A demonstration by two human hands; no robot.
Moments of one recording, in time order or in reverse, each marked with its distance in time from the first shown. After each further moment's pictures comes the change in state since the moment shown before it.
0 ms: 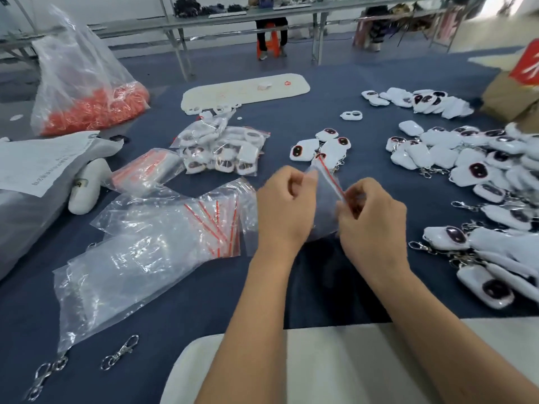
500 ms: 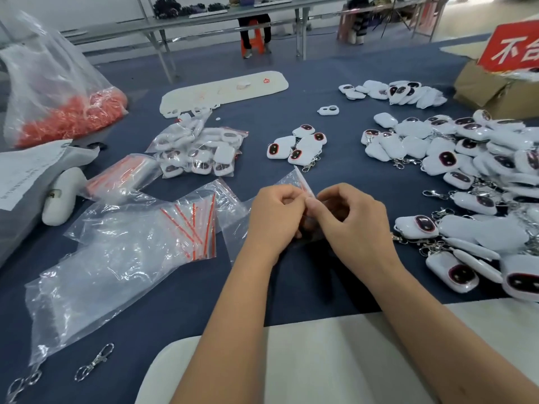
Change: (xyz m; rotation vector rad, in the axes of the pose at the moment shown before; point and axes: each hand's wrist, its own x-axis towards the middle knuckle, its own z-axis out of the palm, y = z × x) left_hand -0.013 0.003 0.014 -0.045 -0.305 -0.216; right_hand -0.004 0.016 -0.021 0.131 -0.127 -0.015
